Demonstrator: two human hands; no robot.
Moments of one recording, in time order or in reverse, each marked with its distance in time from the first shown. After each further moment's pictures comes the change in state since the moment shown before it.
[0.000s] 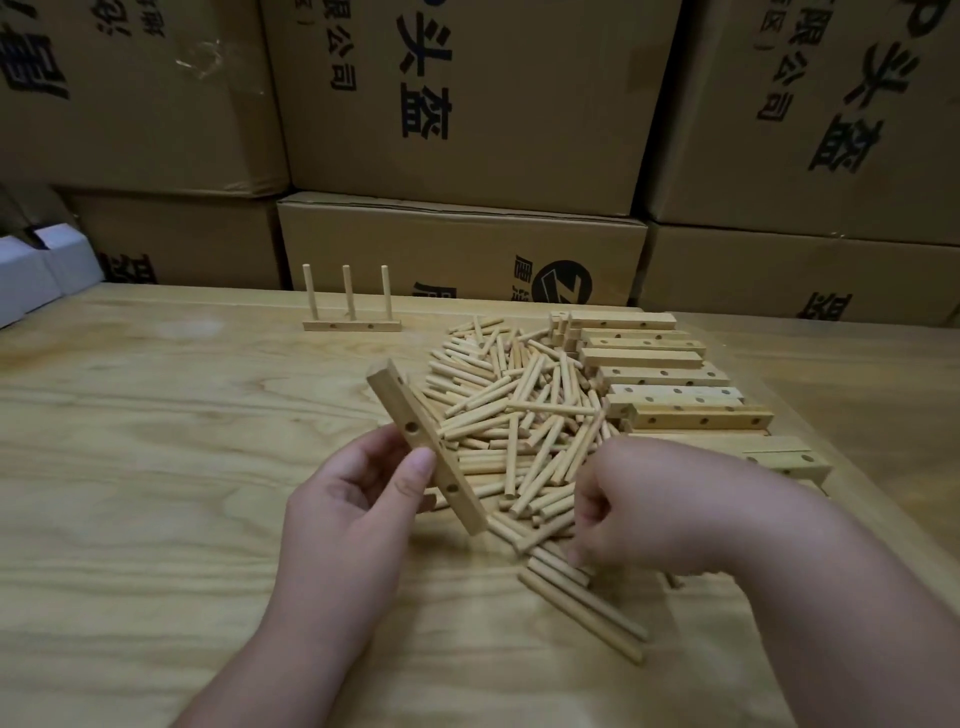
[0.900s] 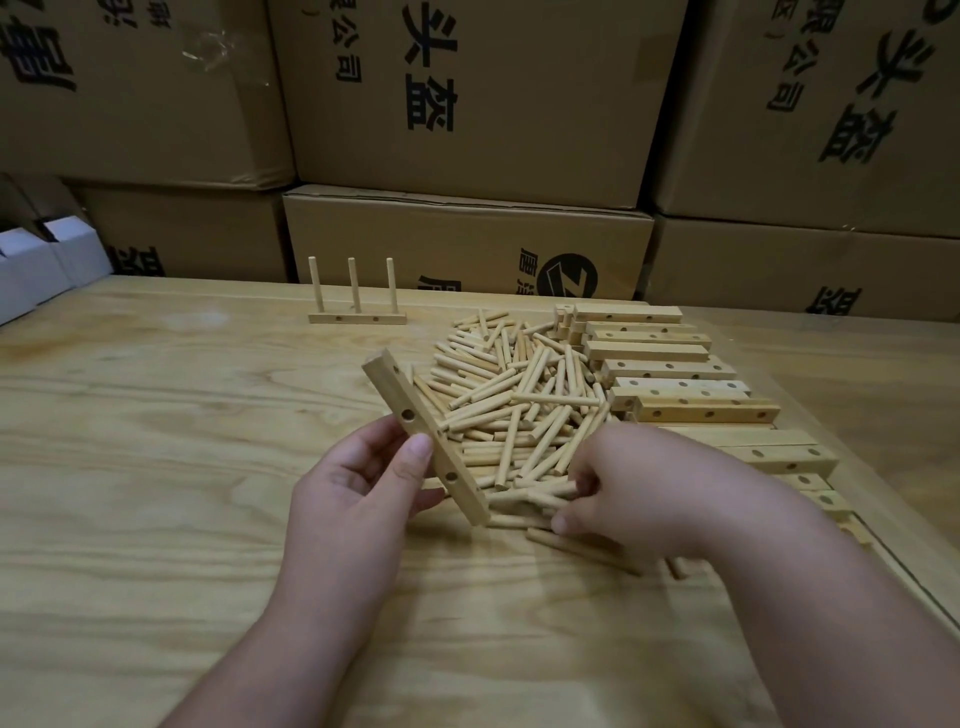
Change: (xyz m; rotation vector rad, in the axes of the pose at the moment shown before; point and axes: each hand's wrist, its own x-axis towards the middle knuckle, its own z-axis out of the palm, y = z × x) left_hand 0.001 -0.002 -0.002 -0.078 -0.003 -0.097; right_hand 0.019 0.006 0.012 -0.083 0.146 0.046
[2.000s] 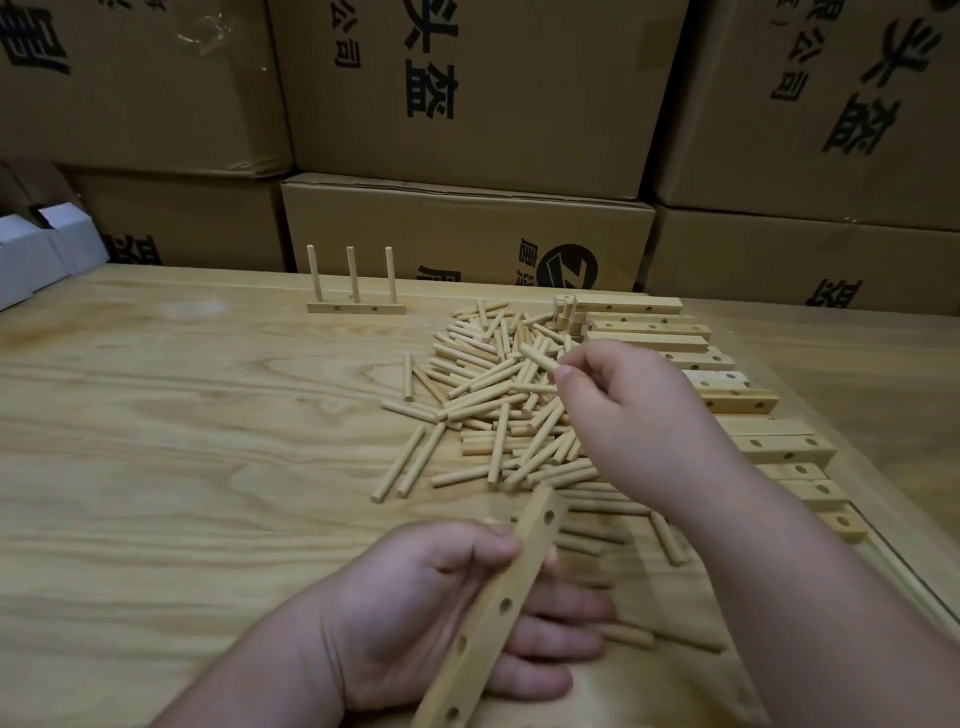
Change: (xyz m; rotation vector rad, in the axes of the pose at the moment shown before) left_hand -0.026 0.013 0.012 -0.325 -0.901 -1.048; right_hand 0.008 -0.006 0.002 0.572 0.515 -0.112
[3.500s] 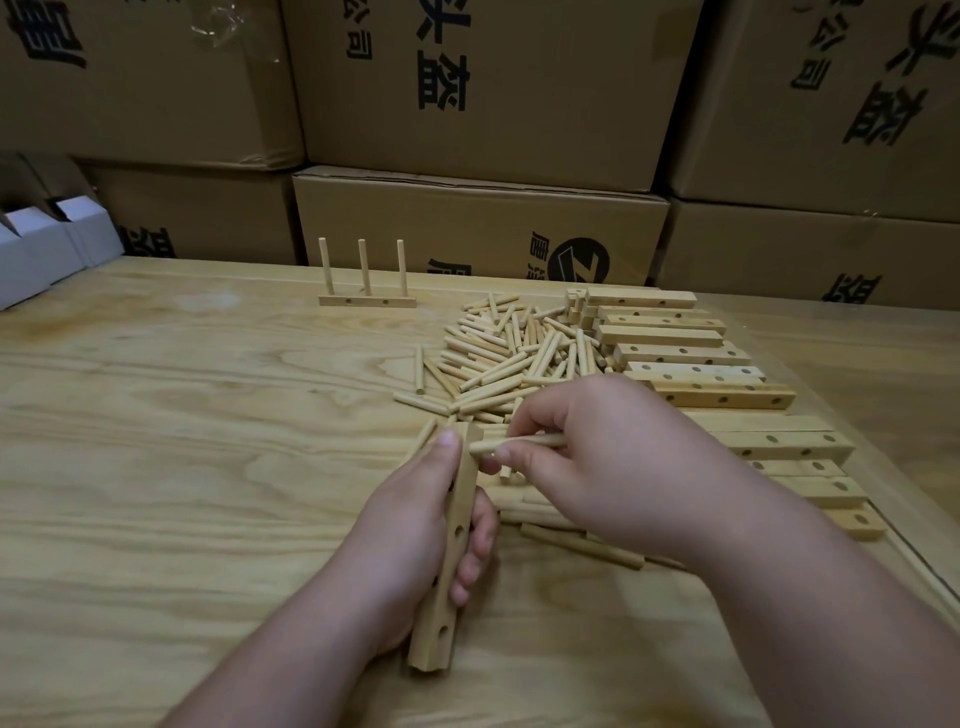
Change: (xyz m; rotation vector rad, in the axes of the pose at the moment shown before) left_hand 0.009 0.005 -0.015 0.326 0.683 0.502; right_hand -0.024 -0.032 0.000 -0.260 -0.256 -0.206
